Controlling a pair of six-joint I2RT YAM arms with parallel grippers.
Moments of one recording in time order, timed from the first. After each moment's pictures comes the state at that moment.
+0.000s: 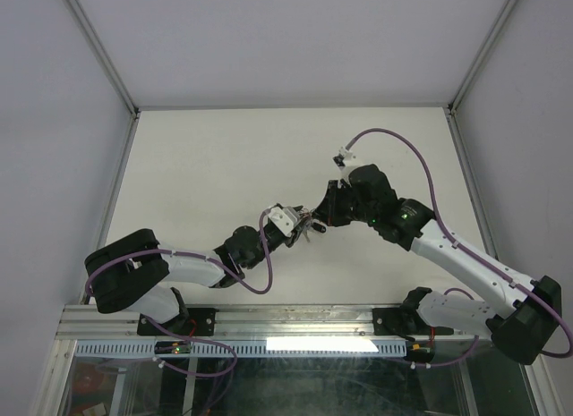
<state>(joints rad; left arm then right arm) -1.05 1.47 0.41 1.14 -0.23 0.17 0.76 1.08 0.93 -0.47 -0.11 0.57</state>
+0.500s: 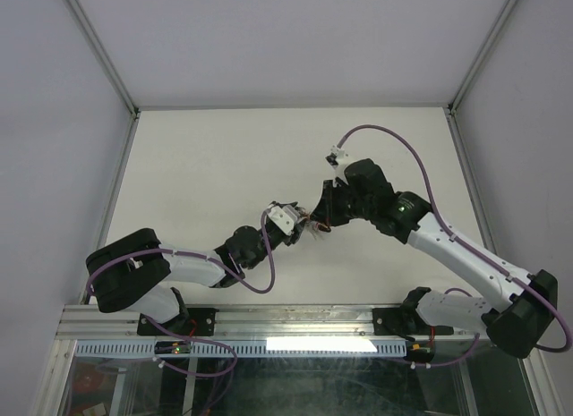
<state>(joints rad) -1.05 1.48 0.41 1.14 -0.28 0.18 0.76 1.12 1.01 -0.56 -0.17 0.51</state>
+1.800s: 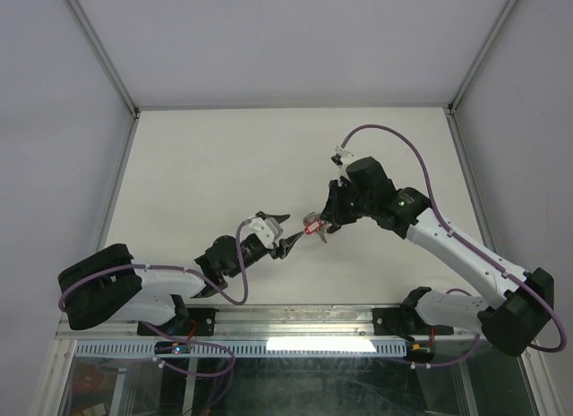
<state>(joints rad) -1.05 1.30 0.26 1.11 -0.17 0.14 0.71 1.16 1.02 -0.65 -0.14 0.47</state>
